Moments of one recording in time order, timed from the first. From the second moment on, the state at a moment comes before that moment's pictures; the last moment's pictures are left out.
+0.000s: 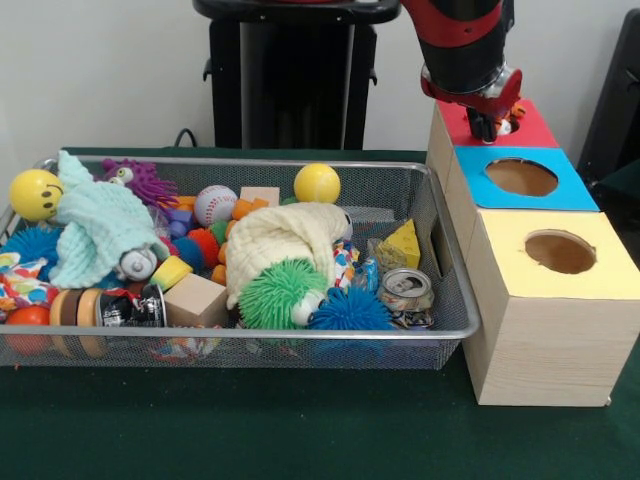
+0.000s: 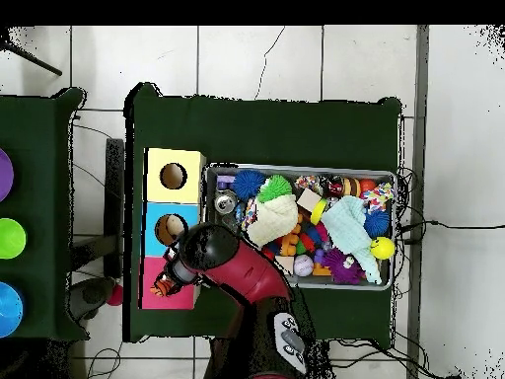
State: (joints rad) arm -0.02 -0.62 -0.06 1.96 0.63 0.74 1.83
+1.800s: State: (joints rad) arm 0.06 -0.67 -0.12 1.98 0.55 0.75 1.83
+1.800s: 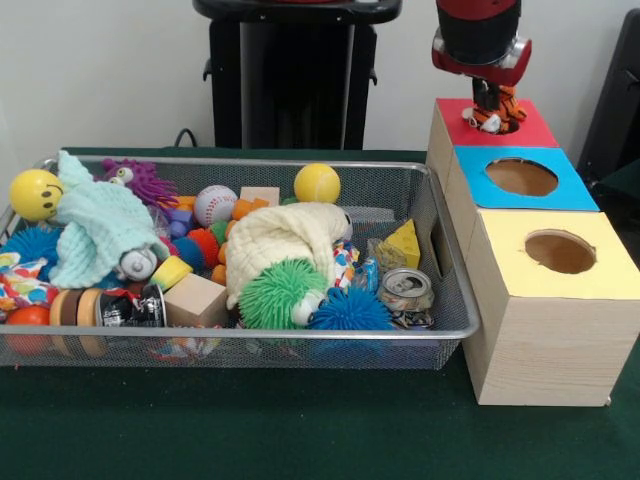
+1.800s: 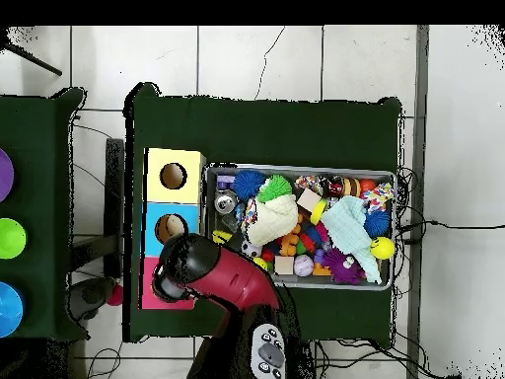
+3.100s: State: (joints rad) arm 0.06 -0.71 -0.14 2.02 0.54 0.75 1.83
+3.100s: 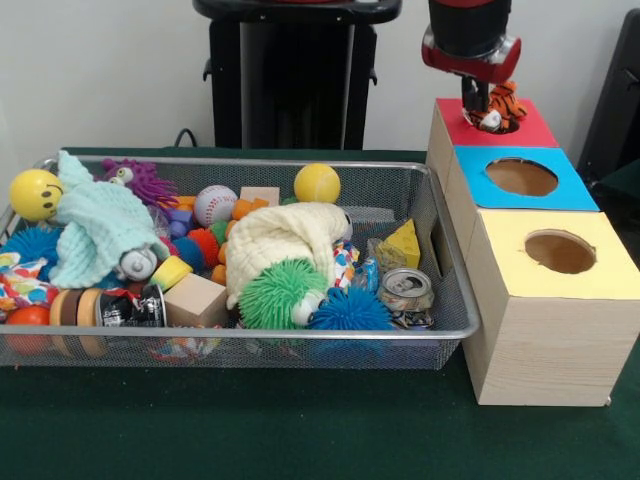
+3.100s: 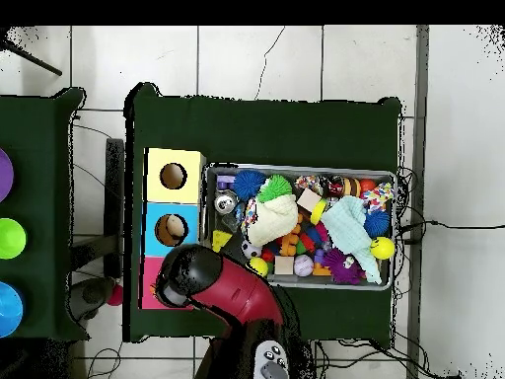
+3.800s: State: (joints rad) arm 0.07 -0.83 -0.23 1.95 0.49 1.07 1.84
